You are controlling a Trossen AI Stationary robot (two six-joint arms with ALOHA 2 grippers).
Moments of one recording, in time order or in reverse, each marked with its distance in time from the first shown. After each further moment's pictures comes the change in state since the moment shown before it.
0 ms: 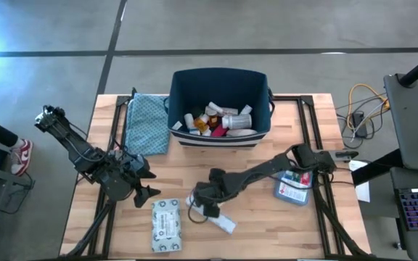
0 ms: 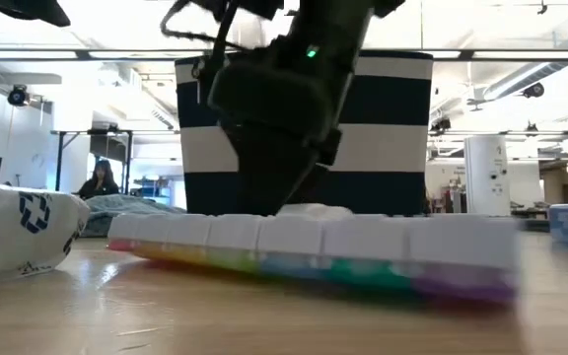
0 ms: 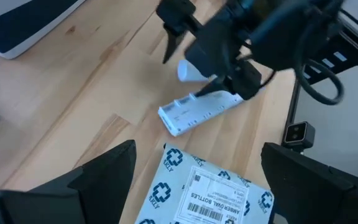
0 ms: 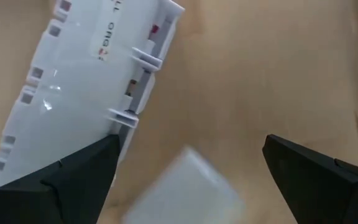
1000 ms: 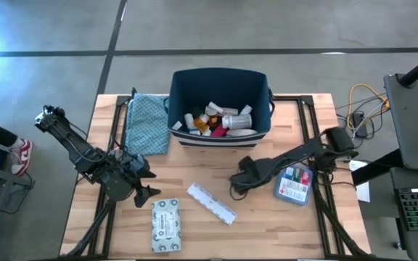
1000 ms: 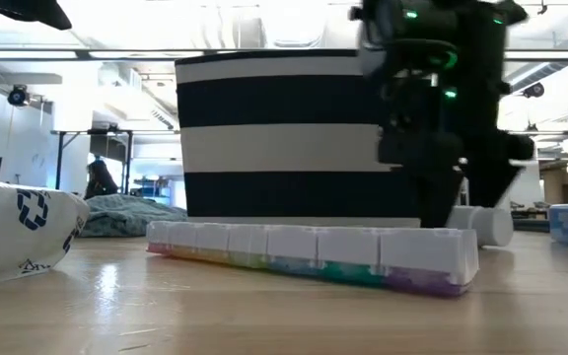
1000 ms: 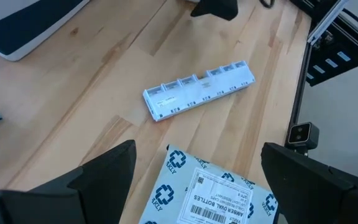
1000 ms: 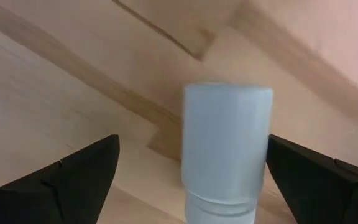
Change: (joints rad) left arm 0.001 0.000 -0.007 0.000 -0.008 0.005; right arm -0.040 -0.436 -0.644 -0.112 0.028 0.806
